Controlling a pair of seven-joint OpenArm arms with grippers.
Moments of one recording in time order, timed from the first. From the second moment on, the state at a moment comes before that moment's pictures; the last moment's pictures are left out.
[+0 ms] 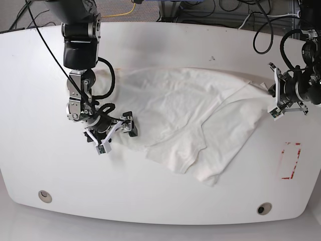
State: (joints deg) left arm 2.7 -38.8 -7.6 105.1 -42.6 -41.9 83.1; right arm 18.2 8.1 4.9 58.2 13.3 30.6 -32.1
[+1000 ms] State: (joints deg) left arm 2.7 -38.7 -7.6 105.1 -42.6 -41.9 83.1; right arm 20.6 8.0 4.7 57.9 12.7 34.0 -33.8
